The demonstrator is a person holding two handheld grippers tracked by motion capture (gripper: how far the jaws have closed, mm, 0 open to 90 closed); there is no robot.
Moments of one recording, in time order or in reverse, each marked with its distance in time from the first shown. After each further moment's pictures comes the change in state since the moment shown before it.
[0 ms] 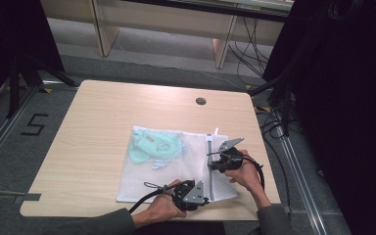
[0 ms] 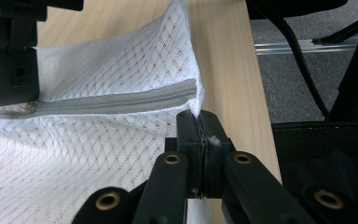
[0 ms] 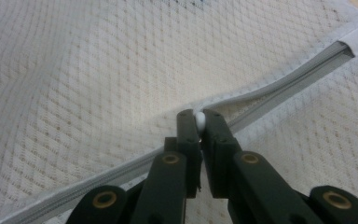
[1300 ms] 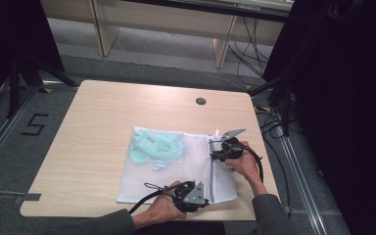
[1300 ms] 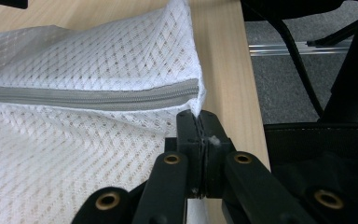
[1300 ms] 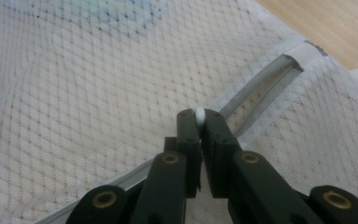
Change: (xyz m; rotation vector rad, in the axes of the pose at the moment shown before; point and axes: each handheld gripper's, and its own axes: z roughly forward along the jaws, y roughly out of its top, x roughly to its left) left arm -0.002 0.000 0.001 0.007 -0.015 -0.016; right arm -0.034 0.009 0.011 -0.060 -0.036 0.077
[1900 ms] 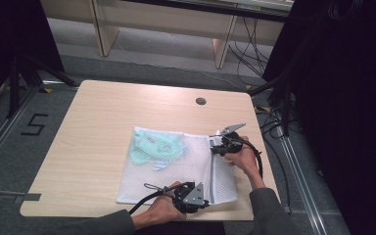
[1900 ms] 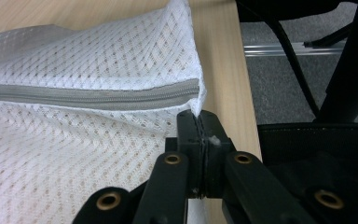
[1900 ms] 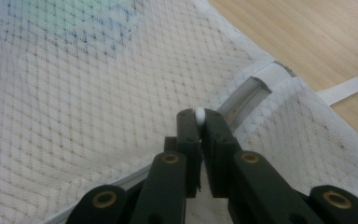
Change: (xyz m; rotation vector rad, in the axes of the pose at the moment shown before) left arm -0.001 0.000 -0.001 -0.007 -0.020 -0.017; right arm -0.014 0.011 0.003 0.000 -0.015 0.017
